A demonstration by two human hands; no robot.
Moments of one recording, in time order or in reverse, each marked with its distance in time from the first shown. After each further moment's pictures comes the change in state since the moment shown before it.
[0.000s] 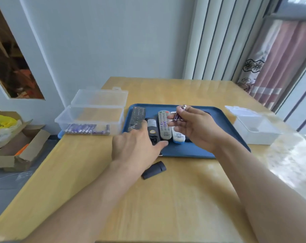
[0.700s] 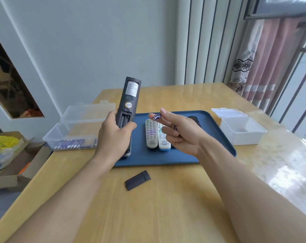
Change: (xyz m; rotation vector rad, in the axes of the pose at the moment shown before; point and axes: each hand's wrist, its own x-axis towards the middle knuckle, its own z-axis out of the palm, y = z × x) left_hand 0.029 0.005 -0.024 -1.062 0.124 -0.183; right_hand -0.009 -0.014 -0.006 0.089 -0.087 0.108
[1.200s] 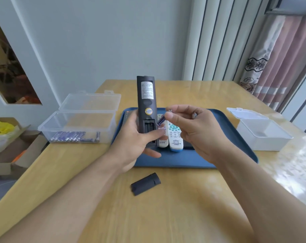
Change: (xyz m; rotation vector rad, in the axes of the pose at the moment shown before) left_hand 0.006 -0.027 0.018 -0.546 -0.448 -0.125; right_hand 0.000 0.008 0.014 -0.363 0.198 -0.267
